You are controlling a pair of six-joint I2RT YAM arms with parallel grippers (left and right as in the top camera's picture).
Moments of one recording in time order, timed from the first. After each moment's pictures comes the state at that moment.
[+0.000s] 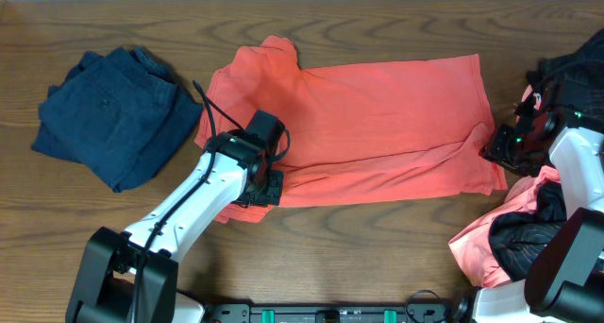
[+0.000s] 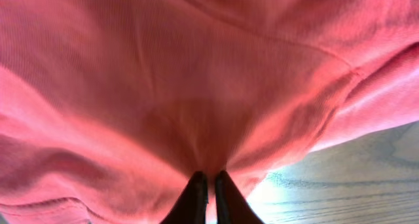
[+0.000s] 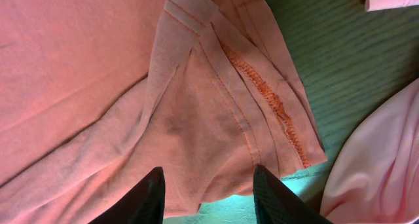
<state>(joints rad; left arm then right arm) -0.45 1.57 0.97 -0.91 0.06 -0.30 -0.34 1.65 1.12 -0.85 -0.19 0.14</state>
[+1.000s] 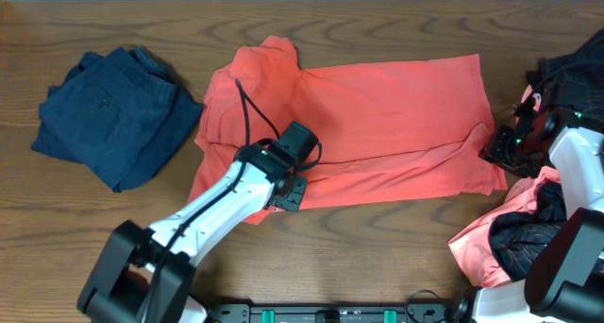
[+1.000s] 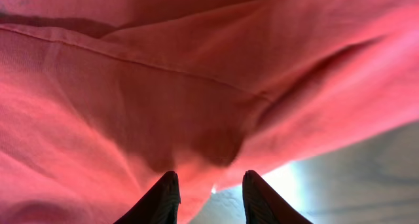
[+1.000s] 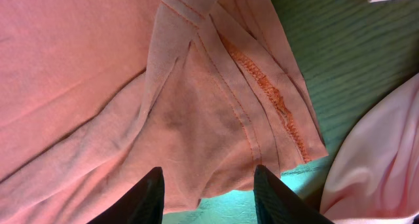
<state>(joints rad) -0.62 1.62 0.97 -0.79 -0.06 -0.27 -0.34 1.65 1.12 -0.87 -0.19 0.14</state>
